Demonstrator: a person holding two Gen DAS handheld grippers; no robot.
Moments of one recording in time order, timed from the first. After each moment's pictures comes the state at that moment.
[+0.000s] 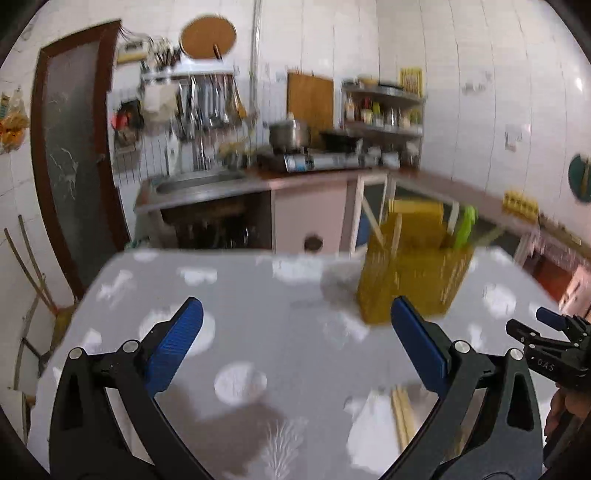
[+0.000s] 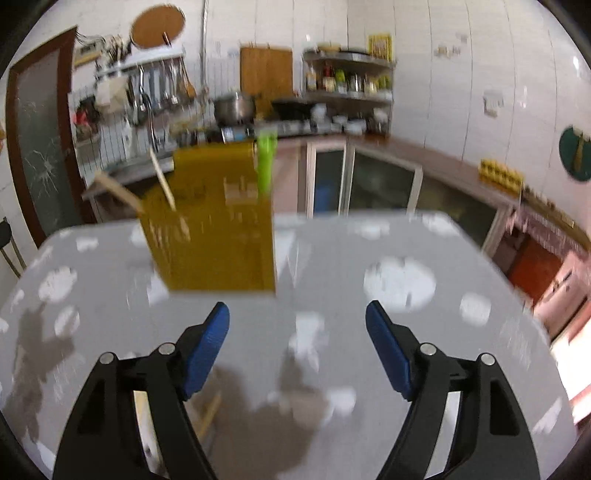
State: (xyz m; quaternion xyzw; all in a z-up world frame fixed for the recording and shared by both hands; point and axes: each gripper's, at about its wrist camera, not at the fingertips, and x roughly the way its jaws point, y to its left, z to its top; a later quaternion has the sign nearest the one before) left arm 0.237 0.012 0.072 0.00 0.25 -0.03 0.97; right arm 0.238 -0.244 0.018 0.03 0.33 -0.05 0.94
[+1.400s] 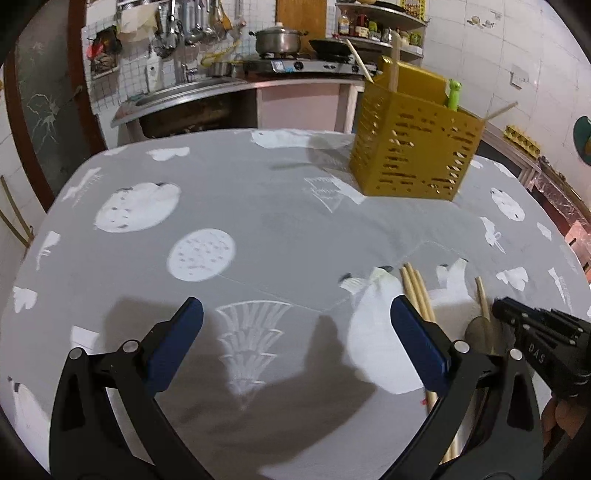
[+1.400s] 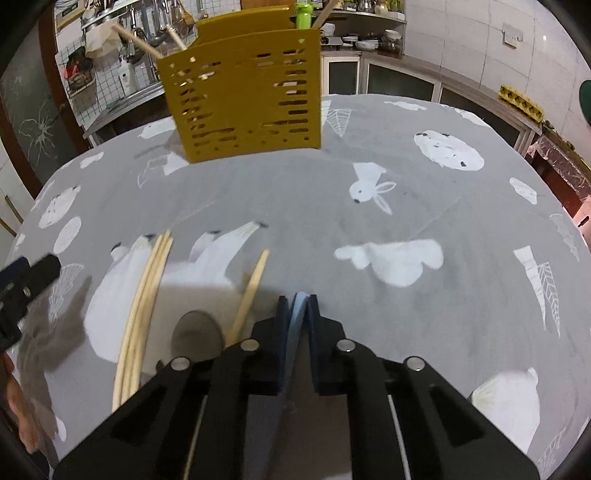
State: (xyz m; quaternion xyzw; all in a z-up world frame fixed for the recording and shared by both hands) left arm 0.233 -0.007 -0.020 0.00 0.40 -0.05 0.91; right arm 0.225 -0.204 -0.049 0.06 0.45 -0.03 0.89
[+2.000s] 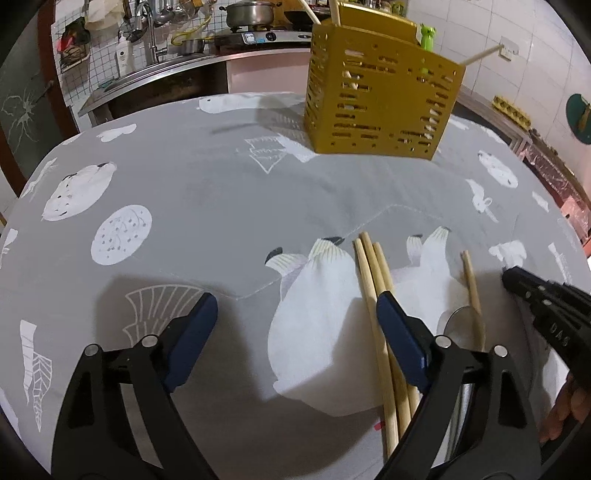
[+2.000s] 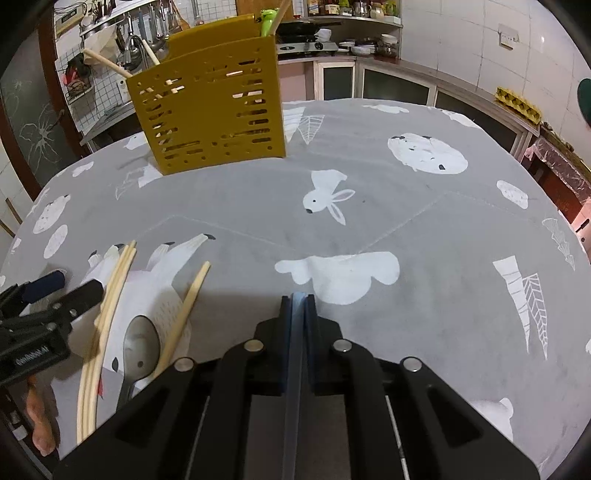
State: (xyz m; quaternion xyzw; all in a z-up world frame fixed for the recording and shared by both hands) left arm 0.248 -0.058 -0.054 0.01 0.45 -0.08 0.89; right arm 0.226 -0.240 -0.052 0.07 0.44 -0.03 0.90
